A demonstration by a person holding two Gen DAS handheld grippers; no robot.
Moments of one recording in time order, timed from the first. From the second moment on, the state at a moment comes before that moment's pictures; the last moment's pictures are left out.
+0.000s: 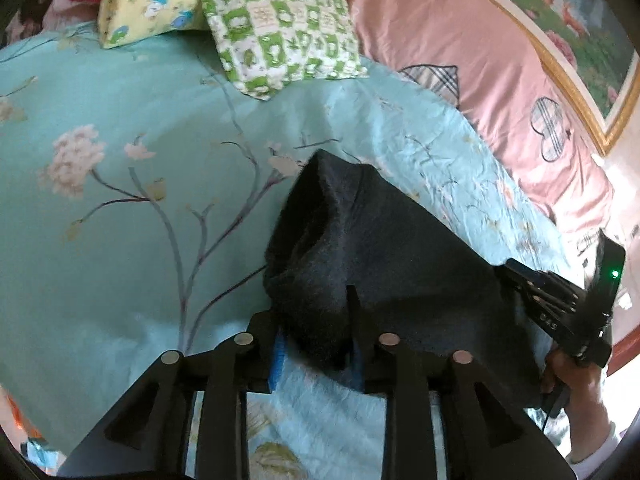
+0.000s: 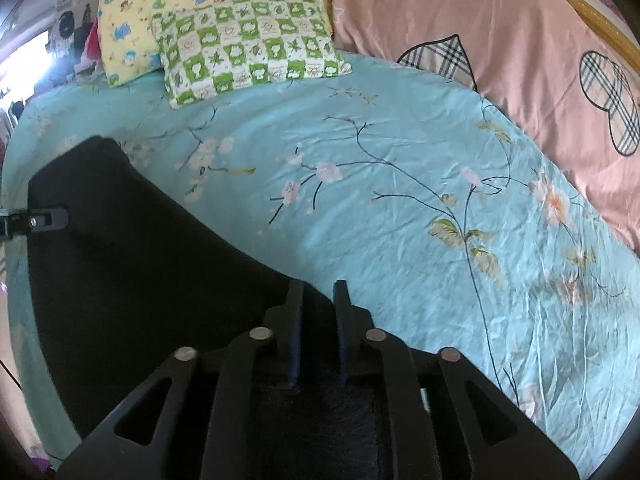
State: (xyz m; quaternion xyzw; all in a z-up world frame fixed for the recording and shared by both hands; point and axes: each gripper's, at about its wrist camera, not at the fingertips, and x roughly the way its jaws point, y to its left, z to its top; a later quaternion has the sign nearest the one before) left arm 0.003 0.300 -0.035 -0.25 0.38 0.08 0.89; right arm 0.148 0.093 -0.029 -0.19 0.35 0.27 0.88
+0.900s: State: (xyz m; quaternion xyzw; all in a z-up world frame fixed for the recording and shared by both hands) left arm -0.016 0.221 0.026 -0.21 0.36 0.05 0.91; right arm 0.053 -0.047 0.010 0.03 0.38 0.23 0.89
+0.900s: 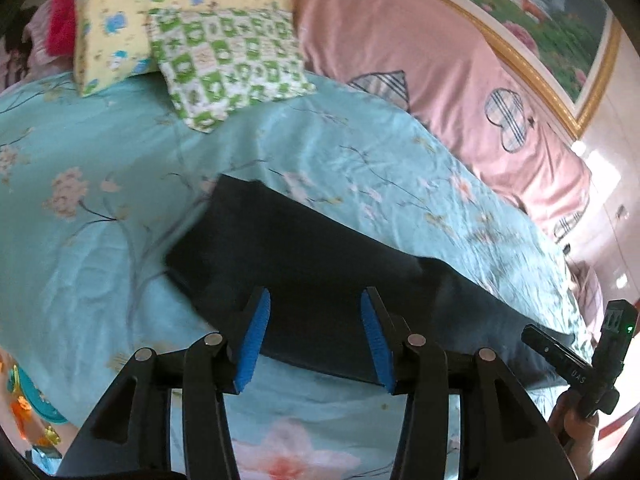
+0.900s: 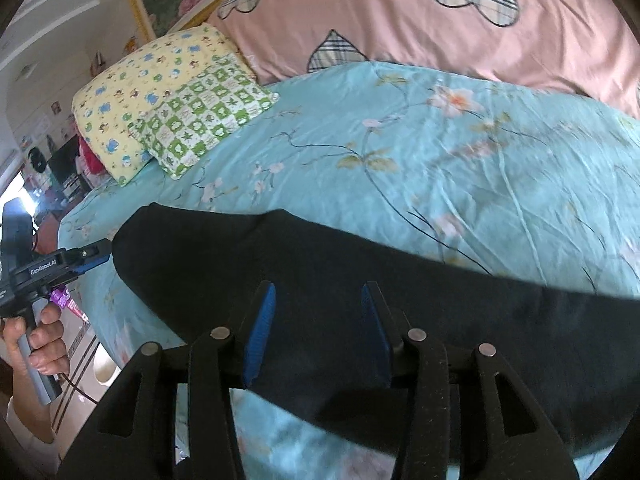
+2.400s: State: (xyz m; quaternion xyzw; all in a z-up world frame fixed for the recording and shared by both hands) left arm 0.066 -0.002 0.035 -0.07 0.42 -0.17 0.89; right arm -0.057 -0.254 0.000 0.24 0.33 0.03 0.91
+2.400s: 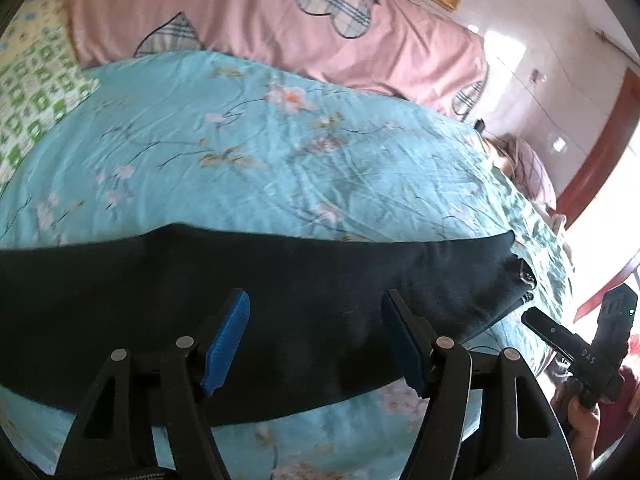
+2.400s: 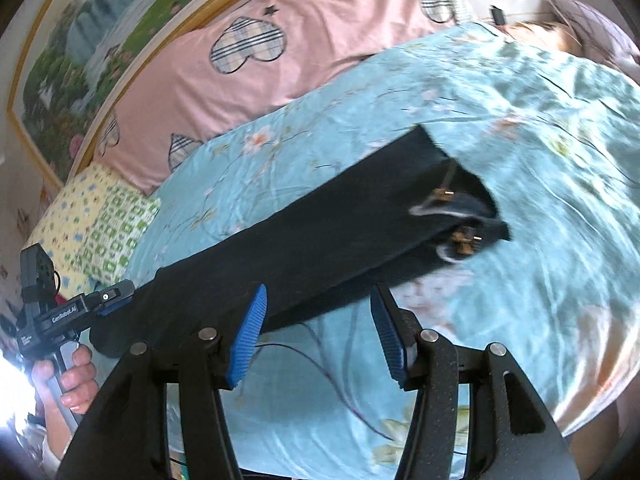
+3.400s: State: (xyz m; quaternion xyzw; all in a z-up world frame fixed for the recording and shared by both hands) left arm 0.131 -0.156 0.043 0.08 0.44 -0.33 0.83; right arm -0.048 -0.315 -0.017 0.37 0.31 -0.03 0.87
